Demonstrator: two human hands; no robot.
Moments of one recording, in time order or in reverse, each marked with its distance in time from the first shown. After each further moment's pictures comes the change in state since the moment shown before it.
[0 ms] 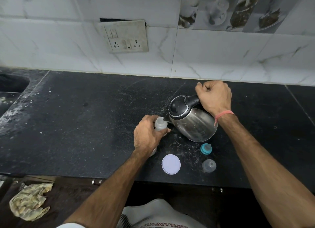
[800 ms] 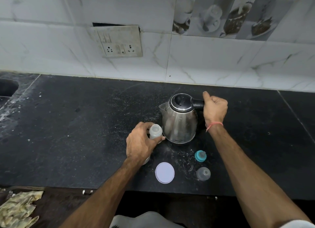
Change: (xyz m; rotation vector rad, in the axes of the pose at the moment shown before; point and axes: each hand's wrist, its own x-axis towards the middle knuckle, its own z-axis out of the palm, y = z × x) left_hand 0.001 0.000 0.001 0.011 -0.022 -0.005; right_hand 0.005 0.060 0.043 0.498 0.207 0.447
